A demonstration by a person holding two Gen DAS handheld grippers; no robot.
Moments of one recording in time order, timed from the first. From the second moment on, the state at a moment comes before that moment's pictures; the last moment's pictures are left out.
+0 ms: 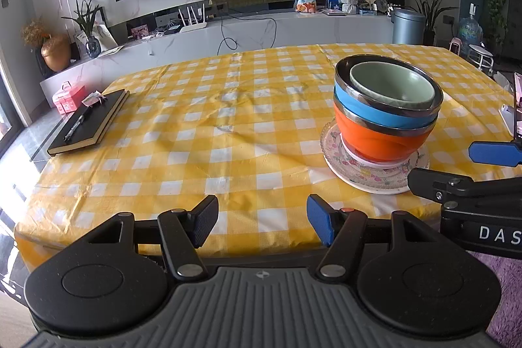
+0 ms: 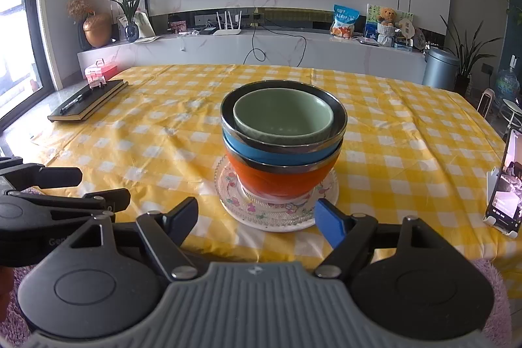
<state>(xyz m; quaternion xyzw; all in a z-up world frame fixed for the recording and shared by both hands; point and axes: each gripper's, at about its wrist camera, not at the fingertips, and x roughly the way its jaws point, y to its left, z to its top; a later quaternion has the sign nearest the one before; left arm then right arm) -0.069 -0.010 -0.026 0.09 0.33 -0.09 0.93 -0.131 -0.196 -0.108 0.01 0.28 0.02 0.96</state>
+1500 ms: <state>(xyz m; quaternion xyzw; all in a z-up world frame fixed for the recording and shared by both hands) -0.070 -0.007 -0.022 0.09 0.33 -0.09 0.93 -0.133 -0.193 -0.107 0.00 0.28 0.02 0.96</state>
